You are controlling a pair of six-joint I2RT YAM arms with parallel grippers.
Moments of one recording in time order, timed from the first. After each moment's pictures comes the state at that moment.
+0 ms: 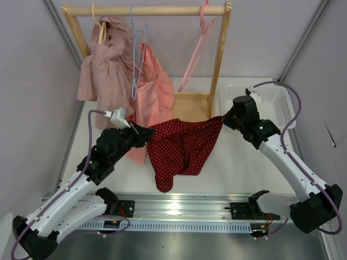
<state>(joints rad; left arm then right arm) -0.63 0.71 0.66 -0.17 -0.07 -0.79 0.46 1.19 1.09 -0.55 0.27 0.82</state>
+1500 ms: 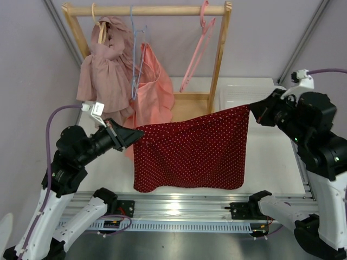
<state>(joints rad) -0.44 0.61 1.07 -0.58 0.34 -0.75 0.37 0.99 1.75 -1.02 0.04 0.44</state>
